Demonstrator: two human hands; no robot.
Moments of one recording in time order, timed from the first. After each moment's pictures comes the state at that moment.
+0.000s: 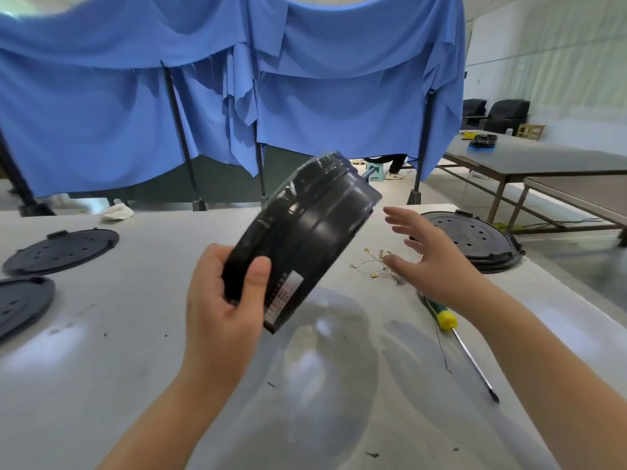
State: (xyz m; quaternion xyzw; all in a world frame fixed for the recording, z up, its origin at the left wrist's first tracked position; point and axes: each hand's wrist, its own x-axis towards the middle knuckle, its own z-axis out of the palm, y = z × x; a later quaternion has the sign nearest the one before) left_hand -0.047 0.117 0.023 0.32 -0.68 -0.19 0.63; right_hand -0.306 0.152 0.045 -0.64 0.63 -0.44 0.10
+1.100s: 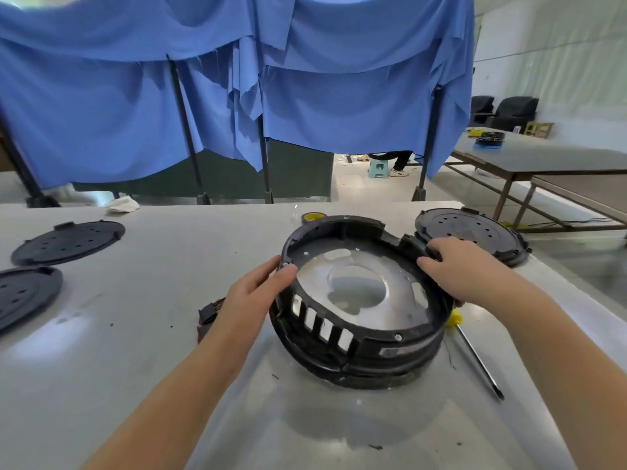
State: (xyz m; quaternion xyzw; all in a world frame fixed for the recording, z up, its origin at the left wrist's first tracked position) left_hand -0.053 0.092 0.006 0.35 -0.62 -0.57 0.41; right_hand -0.329 0.155 0.050 -0.54 0.83 -0.14 0.06
